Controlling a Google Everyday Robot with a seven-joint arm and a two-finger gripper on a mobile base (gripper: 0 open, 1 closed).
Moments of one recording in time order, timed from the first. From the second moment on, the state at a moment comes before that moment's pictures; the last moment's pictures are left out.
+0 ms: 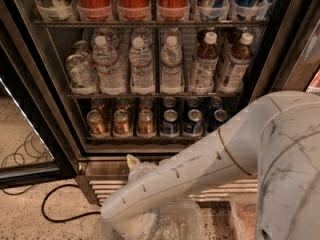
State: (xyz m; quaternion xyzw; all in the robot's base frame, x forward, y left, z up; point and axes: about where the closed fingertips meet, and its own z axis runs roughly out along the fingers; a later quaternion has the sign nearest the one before) arm 0.537 0.009 0.610 0.03 0.85 -0.09 0.52
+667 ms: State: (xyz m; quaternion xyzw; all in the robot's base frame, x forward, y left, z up) arm 0.540 0.003 0.610 0.05 0.84 -0.10 0.53
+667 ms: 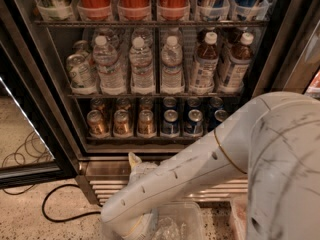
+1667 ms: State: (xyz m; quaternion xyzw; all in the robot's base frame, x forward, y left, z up) arm 0.577 -0.015 0.555 0.12 0.80 -0.12 0.57
